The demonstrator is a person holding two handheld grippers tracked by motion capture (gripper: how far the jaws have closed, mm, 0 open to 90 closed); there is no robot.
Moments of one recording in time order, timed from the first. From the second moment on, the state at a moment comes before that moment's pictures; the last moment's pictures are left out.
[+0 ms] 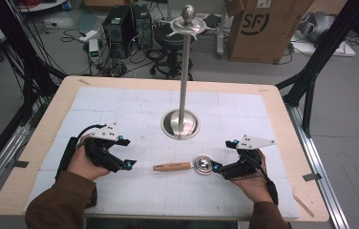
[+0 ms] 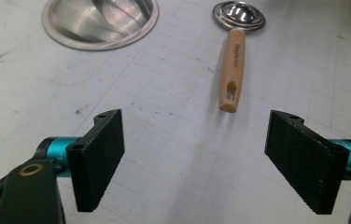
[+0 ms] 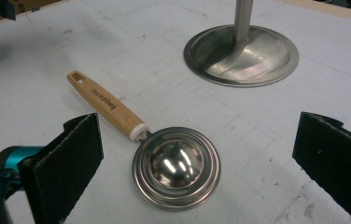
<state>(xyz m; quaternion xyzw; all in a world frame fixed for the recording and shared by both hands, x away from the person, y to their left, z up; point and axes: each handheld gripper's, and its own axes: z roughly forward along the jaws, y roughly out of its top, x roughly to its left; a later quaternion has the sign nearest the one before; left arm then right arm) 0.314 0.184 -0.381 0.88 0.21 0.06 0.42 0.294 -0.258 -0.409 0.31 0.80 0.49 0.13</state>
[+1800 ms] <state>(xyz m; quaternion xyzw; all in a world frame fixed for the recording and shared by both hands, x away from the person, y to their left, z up) 0.318 0.222 -0.379 0.85 0.21 0.11 0.48 0.303 -0.224 -0.391 0.25 0.85 0.44 0.12</state>
